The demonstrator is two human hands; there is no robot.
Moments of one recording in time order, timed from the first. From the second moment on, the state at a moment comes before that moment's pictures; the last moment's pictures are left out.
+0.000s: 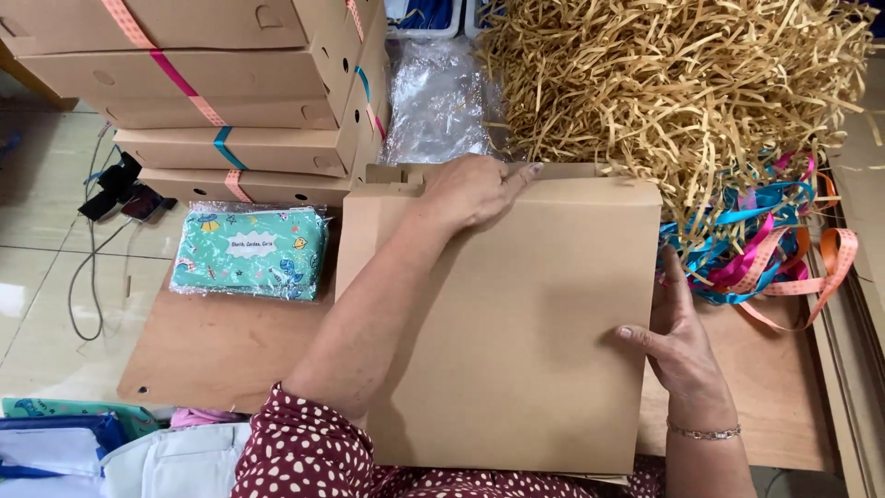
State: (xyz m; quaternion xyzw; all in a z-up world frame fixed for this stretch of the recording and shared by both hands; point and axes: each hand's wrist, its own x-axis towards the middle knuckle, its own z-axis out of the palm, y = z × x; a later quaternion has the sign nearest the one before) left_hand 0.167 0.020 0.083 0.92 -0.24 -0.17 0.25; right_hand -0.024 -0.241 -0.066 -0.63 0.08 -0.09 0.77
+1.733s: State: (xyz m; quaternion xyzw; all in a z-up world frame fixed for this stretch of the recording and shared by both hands) left_hand 0.128 0.032 0.116 0.94 -0.31 -0.06 0.12; right_hand 0.136 -0.396 0.071 -0.95 0.18 -0.23 0.12
